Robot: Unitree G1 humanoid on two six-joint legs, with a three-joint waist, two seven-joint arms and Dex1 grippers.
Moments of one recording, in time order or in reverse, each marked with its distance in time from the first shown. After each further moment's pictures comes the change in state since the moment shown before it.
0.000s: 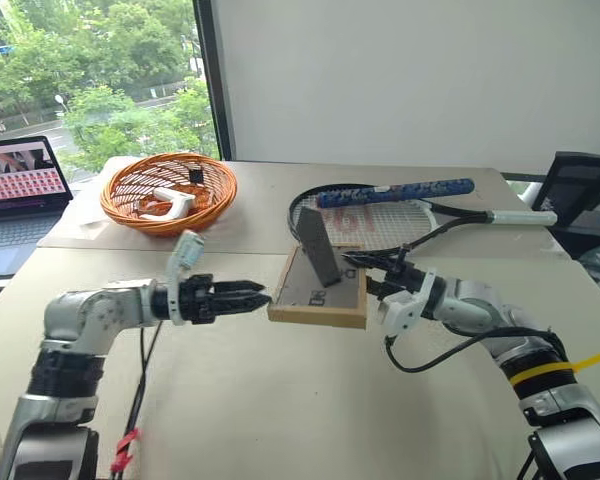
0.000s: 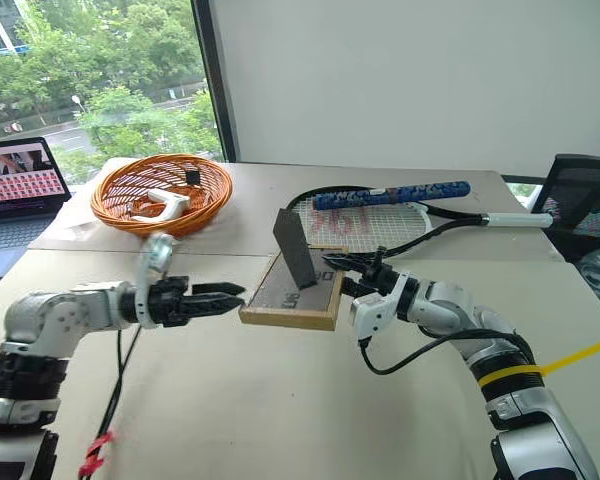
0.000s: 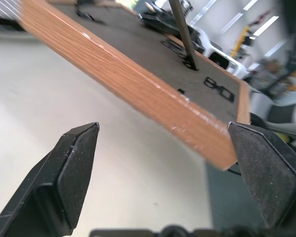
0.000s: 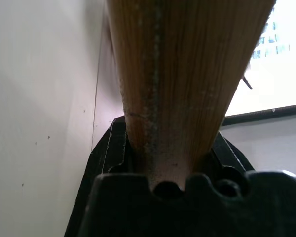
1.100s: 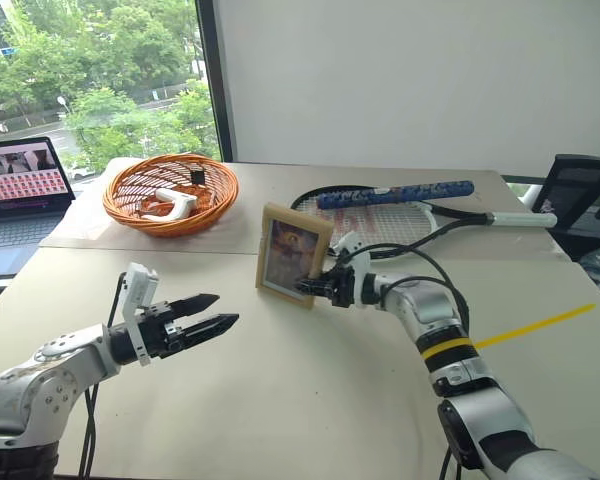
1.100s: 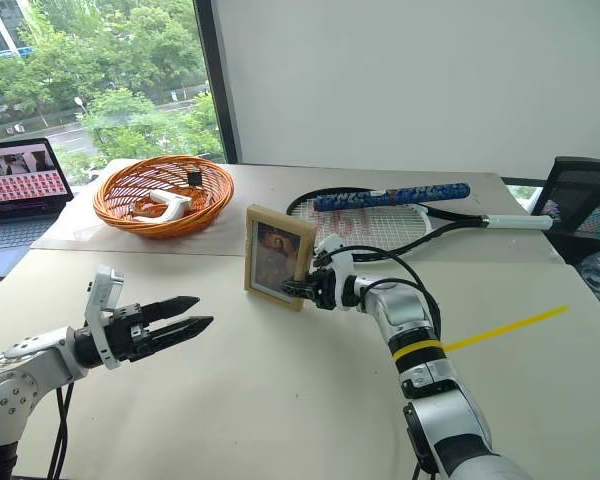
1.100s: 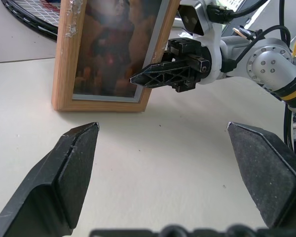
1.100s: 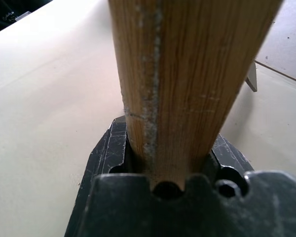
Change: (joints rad) left arm 0.347 -0.026 0.190 -0.326 -0.050 -0.082 0.259; right arm -0.181 0.366 -0.089 0.114 0.617 1.382 0.500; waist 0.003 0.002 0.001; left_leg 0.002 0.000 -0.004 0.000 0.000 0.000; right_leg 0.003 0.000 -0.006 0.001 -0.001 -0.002
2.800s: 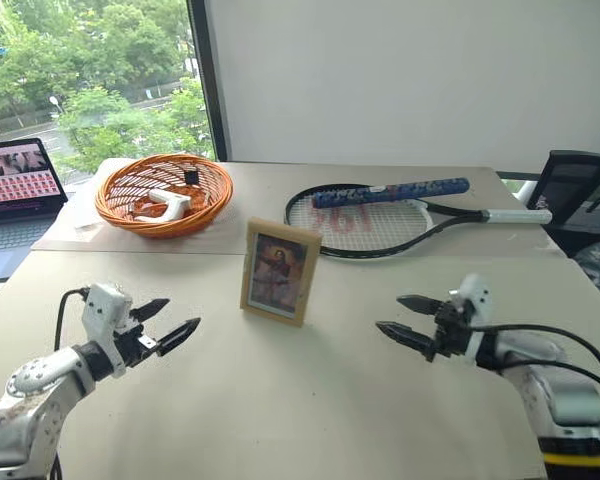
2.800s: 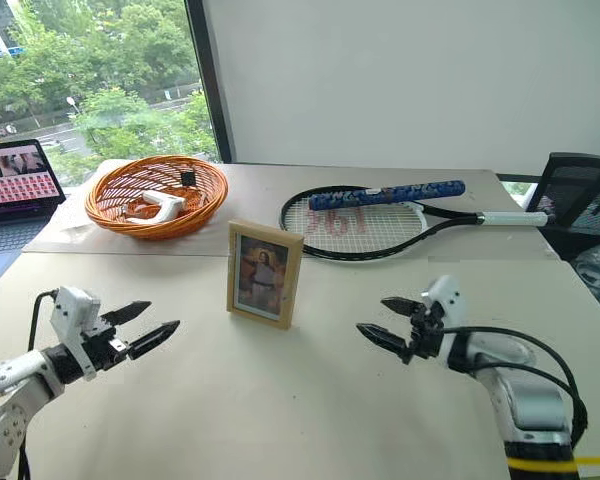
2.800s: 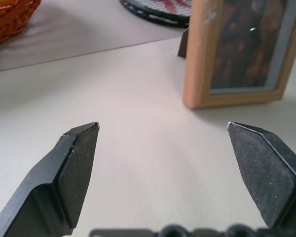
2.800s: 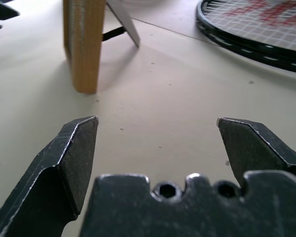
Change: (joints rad) left arm 0.217 -0.041 -0.003 0.091 0.403 -0.471 0.117; right arm 0.707 -0.281 -0.377 -0.704 0.124 -0.113 -0.007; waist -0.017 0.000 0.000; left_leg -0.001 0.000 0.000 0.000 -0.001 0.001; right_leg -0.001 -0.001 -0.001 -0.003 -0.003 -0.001
